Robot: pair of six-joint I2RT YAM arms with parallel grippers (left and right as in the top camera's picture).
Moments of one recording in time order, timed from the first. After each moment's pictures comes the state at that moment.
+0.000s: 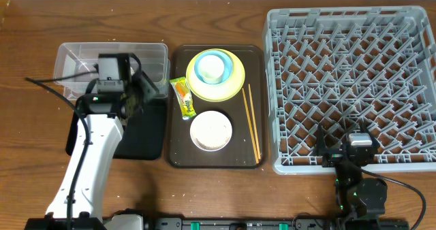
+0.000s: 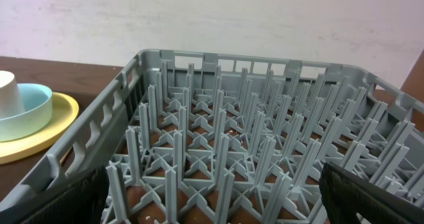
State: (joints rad) left arm 0.00 1.37 1.02 -0.67 0.06 -0.65; right arm 0.07 0.01 0.01 -0.07 0.05 -0.05
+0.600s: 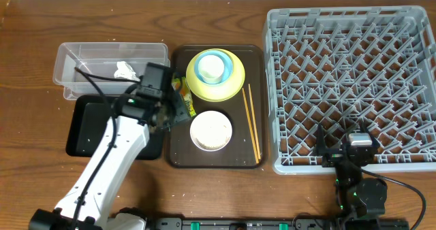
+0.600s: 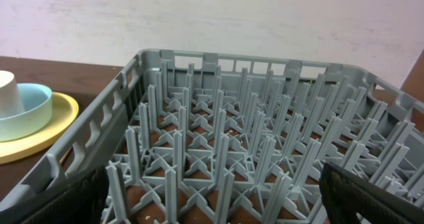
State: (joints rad) left arm -0.28 1.37 1.02 -0.85 0.07 -0.63; right arm 0.07 0.01 0.01 -0.07 0.05 -0.05
